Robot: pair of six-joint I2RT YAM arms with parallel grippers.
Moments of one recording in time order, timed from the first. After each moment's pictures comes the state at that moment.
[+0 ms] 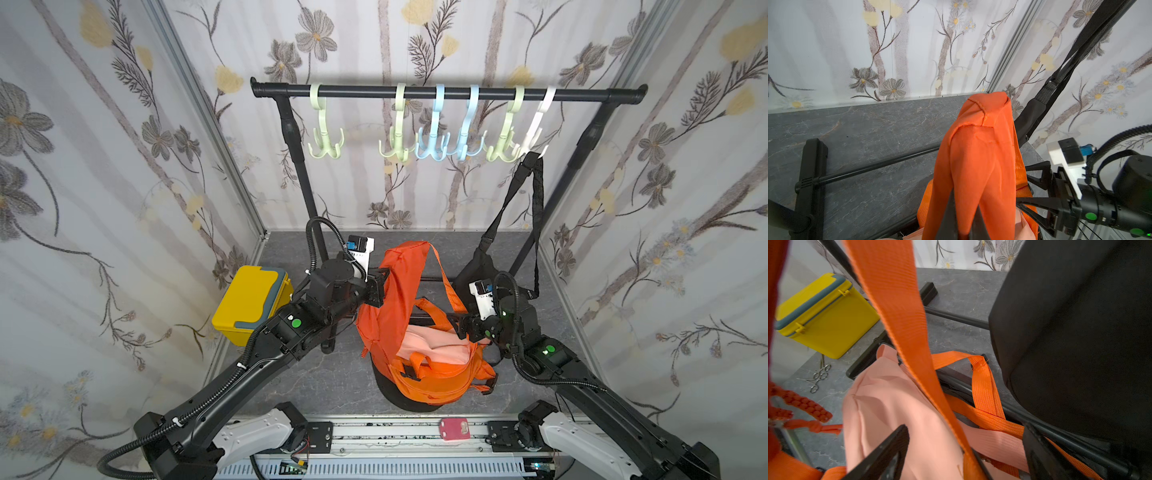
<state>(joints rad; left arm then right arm) -0.75 1.07 1.13 -0.35 -0.04 -0.39 0.52 0.88 0.58 -0.21 -0.11 0.22</state>
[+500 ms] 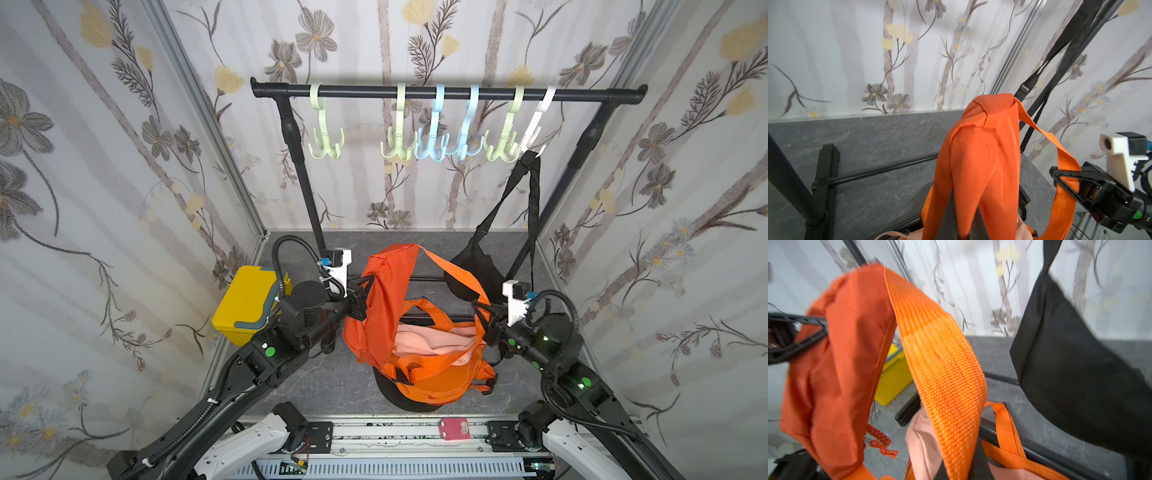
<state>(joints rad) -0.74 0.83 0.99 -0.27 -0.07 -0.40 0.52 0.50 0.65 -0.20 -0.15 0.32</state>
